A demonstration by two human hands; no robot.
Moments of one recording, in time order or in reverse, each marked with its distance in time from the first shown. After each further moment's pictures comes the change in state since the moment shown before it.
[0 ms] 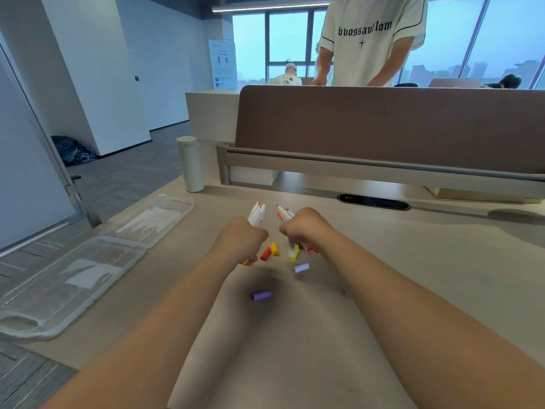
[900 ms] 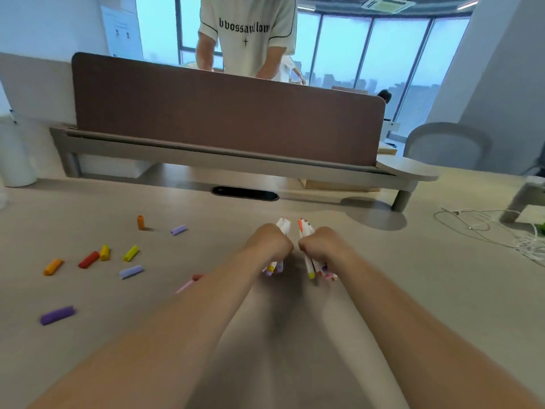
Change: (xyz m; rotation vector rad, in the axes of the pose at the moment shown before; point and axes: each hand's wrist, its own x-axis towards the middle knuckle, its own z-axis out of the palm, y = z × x) left_hand -0.052 0.178 0.260 0.301 -0.513 0.121; right_hand -0.035 0.264 -0.148 0.107 0.196 0.344
